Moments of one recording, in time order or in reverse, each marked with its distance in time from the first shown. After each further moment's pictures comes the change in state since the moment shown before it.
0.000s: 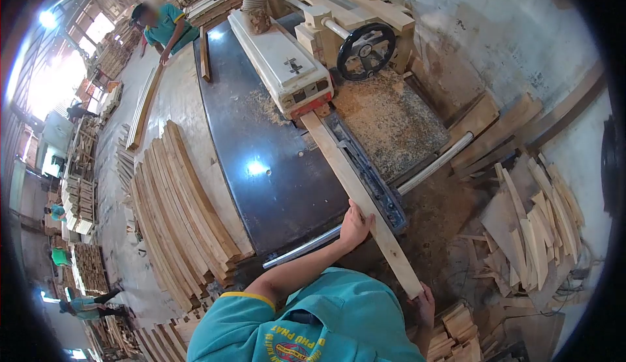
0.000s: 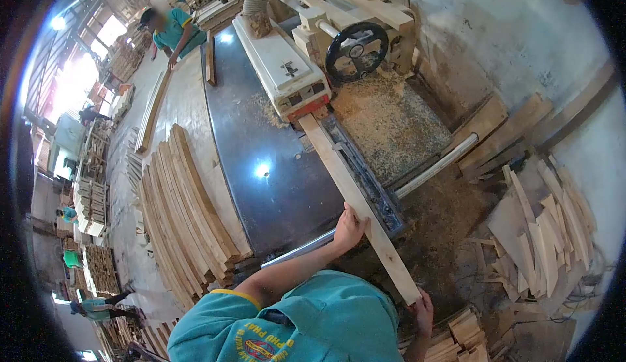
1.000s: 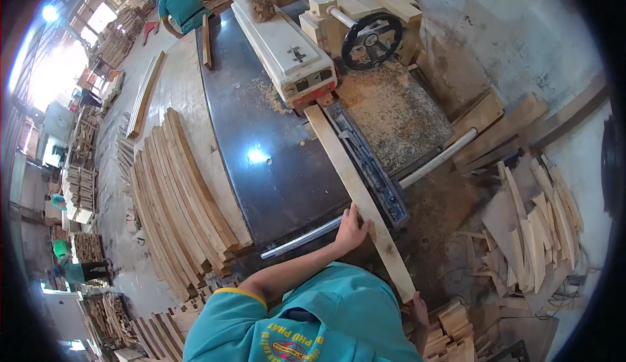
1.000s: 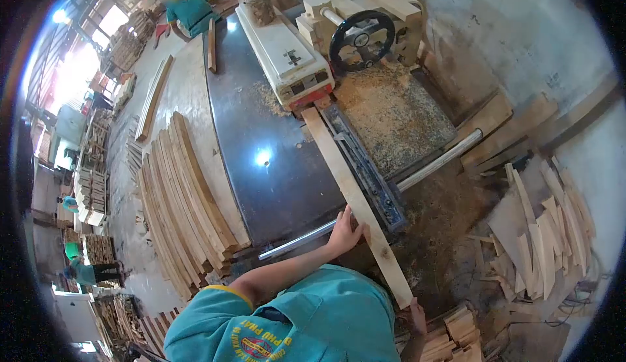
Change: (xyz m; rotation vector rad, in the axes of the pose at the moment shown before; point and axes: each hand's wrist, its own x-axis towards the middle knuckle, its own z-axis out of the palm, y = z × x) left_hand -0.037 0.008 -0.016 -0.052 -0.100 -0.084; right_hand -0.011 0.033 -0.020 0.056 -0.022 0.270
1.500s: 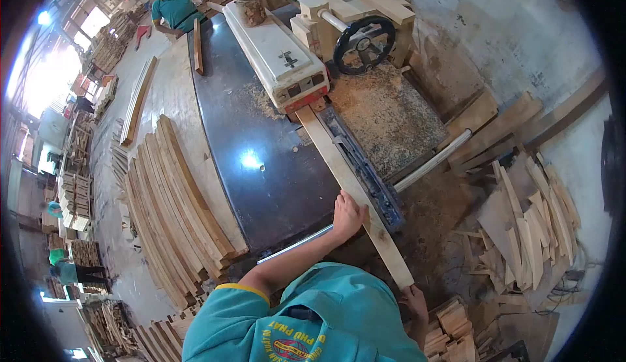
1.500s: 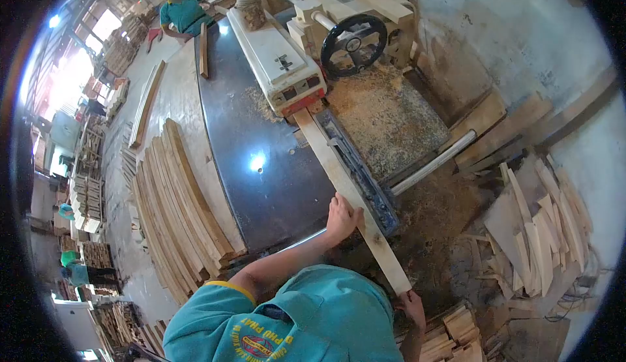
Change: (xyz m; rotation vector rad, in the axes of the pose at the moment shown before) left_hand 0.059 -0.003 0.002 0.269 0.115 0.037; right_hand 0.014 -0.054 0.043 -0.392 -0.055 -0.050
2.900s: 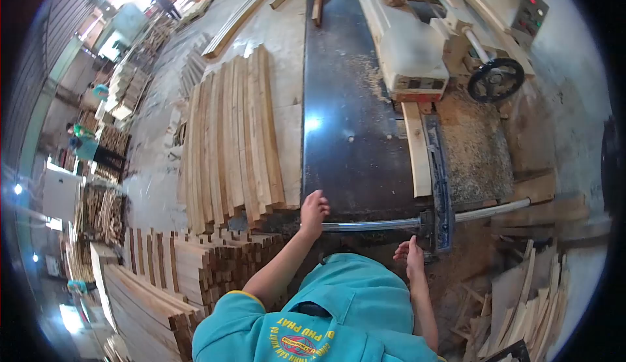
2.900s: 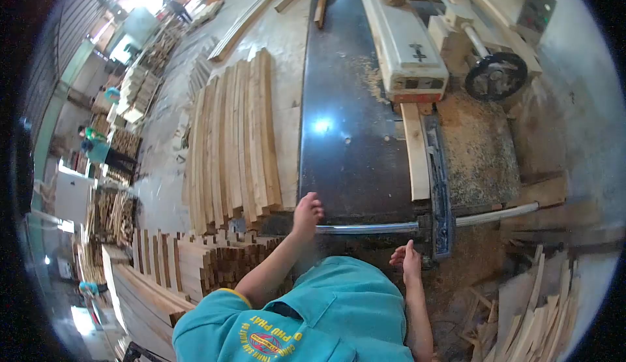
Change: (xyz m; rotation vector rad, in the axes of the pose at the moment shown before) left_hand -0.130 -0.150 -0.175 -1.382 0.705 -0.720; right_hand 0.140 -0.131 0.178 -0.116 -0.309 -0.091
